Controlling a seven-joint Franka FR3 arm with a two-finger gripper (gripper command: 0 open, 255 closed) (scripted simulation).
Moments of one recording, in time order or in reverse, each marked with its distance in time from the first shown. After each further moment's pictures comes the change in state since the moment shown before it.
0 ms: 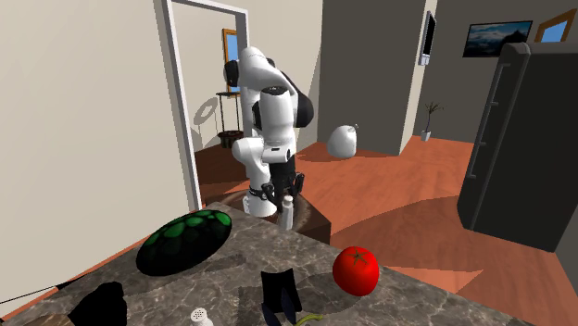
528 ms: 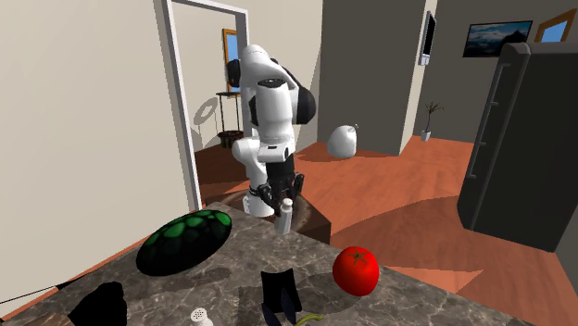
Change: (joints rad) arm -0.001 0.138 -0.034 0.195 0.028 -0.062 -0.053
